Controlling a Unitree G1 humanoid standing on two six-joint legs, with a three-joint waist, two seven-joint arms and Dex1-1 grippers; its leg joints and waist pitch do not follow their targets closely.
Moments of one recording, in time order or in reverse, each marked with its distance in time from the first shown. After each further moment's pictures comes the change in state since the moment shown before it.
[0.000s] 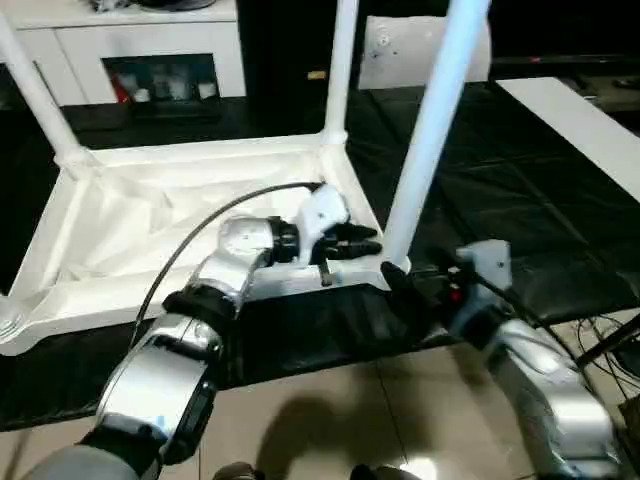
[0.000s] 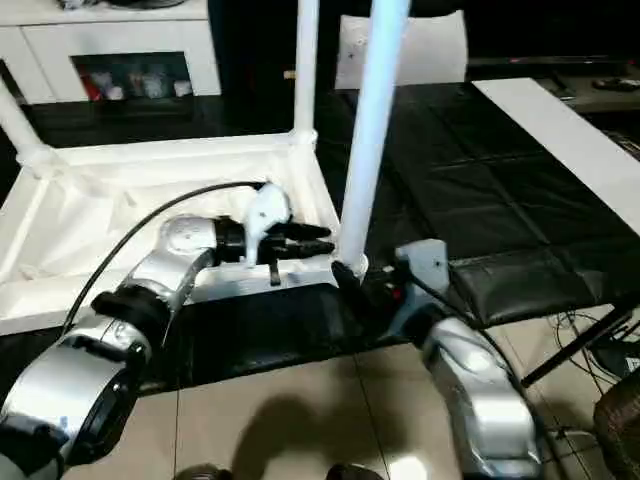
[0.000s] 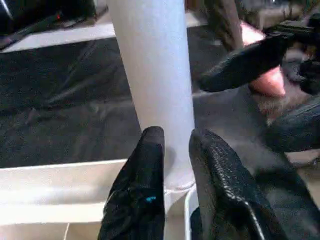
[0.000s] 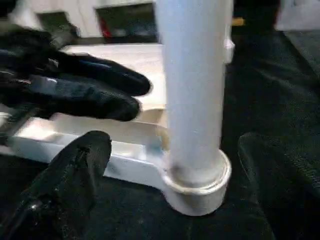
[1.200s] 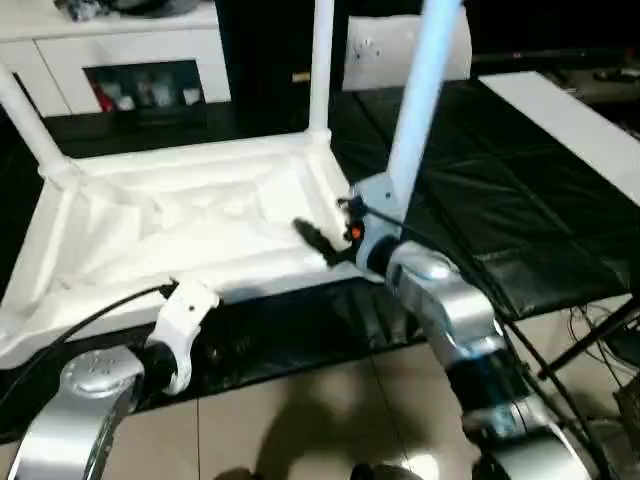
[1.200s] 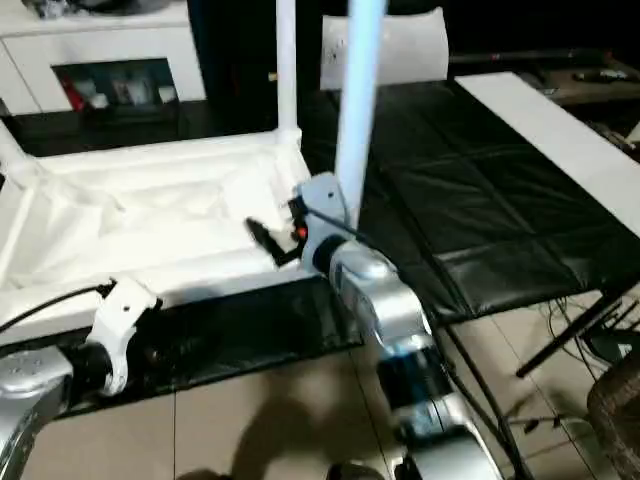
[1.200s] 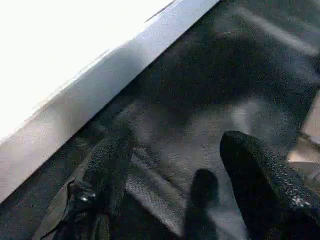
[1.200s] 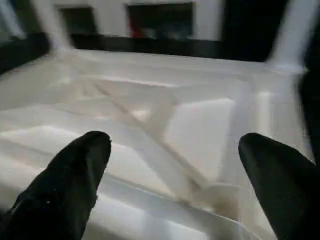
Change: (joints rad) left arm 0.829 0.288 0.123 -1.282 -0.031 1.037 0.385; right arm -0.573 0.176 0.170 0.630 -0.119 -0.060 -0.243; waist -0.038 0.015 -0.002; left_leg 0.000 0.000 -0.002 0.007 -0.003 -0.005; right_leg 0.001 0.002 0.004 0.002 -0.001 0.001
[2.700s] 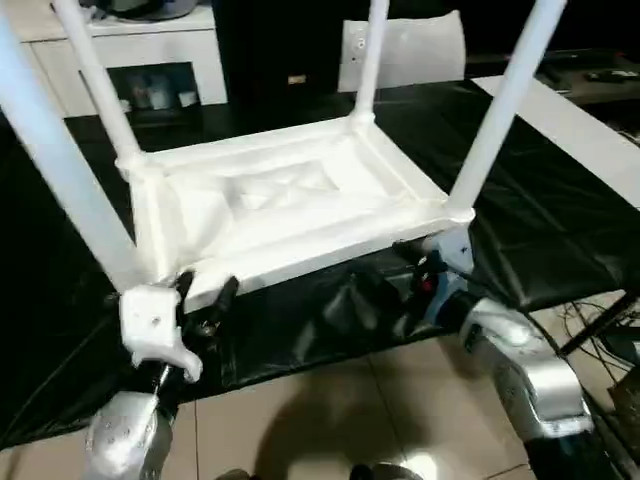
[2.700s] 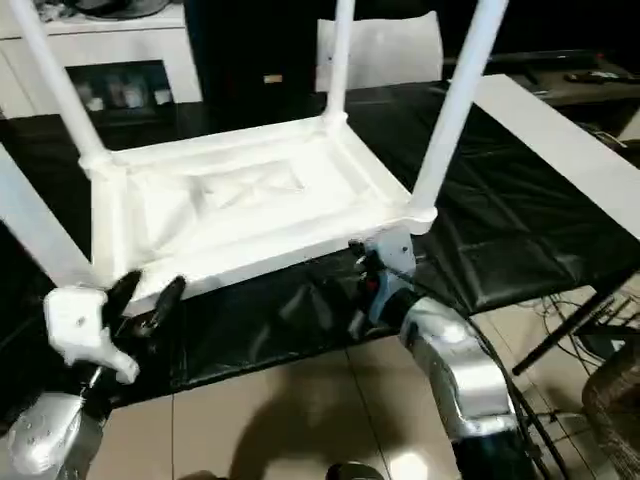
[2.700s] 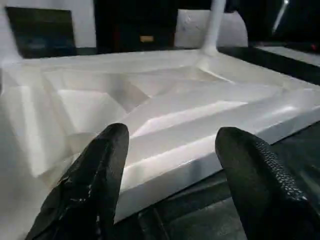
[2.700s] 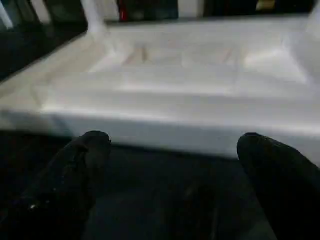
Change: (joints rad) left arm 0.291 -0.416 0.095 -0.036 -0.030 -0.674 0.460; right arm 0.419 -0.246 0.008 -0.399 0.149 0.048 0.209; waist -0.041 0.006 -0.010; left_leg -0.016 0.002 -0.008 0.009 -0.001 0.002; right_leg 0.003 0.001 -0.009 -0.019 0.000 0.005
